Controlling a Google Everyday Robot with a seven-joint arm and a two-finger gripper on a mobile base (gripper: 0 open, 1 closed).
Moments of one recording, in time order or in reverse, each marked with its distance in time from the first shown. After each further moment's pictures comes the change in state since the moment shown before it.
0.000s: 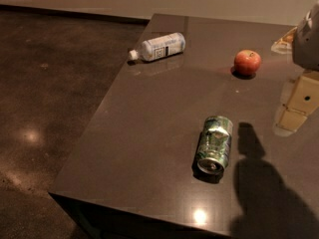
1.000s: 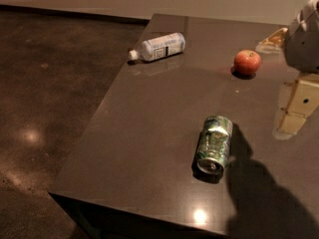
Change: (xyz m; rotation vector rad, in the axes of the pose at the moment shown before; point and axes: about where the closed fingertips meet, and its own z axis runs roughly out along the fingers) arm -0.017 0.007 0.002 -0.028 -0.041 -0.156
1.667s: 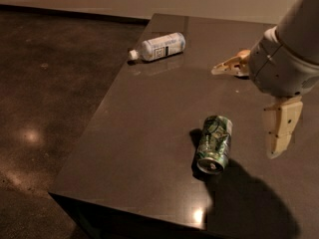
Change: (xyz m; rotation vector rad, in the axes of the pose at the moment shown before) arm -0.035 0.032 0.035 -0.103 -0.068 -0.457
